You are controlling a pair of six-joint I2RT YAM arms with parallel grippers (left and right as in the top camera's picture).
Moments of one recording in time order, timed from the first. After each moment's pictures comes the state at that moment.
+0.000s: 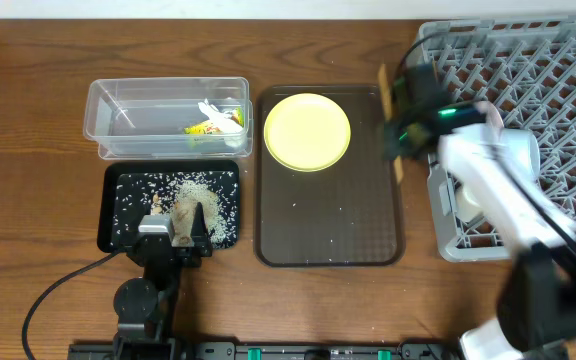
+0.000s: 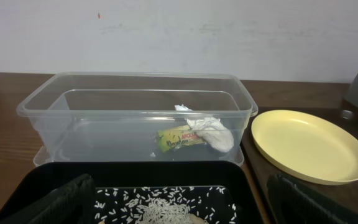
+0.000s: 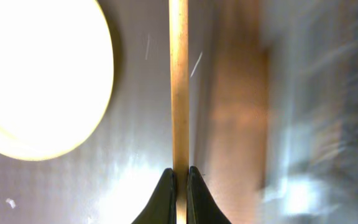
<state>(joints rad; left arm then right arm) -0.04 0.01 0.03 -0.13 0.01 -0.07 0.21 1.68 1.37 -0.75 -0.01 0.16</state>
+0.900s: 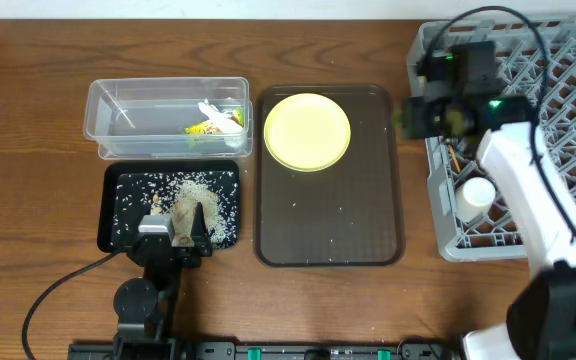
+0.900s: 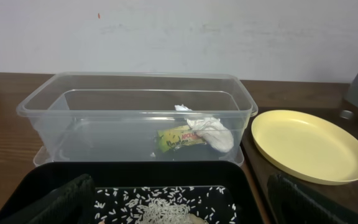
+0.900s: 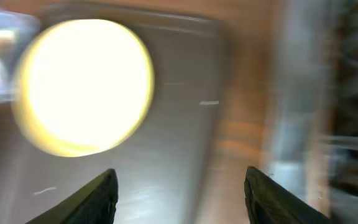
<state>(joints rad) -0.04 0.01 0.03 -0.13 0.01 -0.07 0.17 1.66 1.40 -0.74 -0.20 0.05</state>
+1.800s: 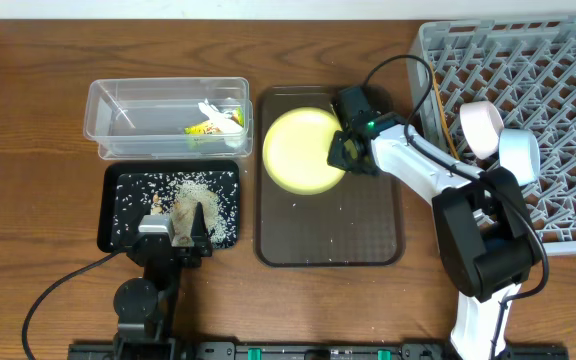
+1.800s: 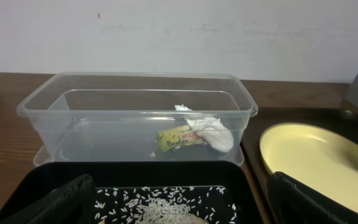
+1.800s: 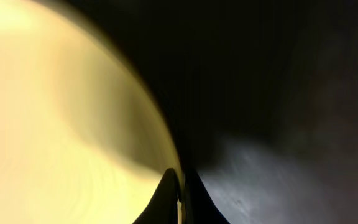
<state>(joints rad) -0.04 0.01 0.03 -0.13 0.01 -0.07 0.46 2.04 1.37 -0.64 0.02 0.74</state>
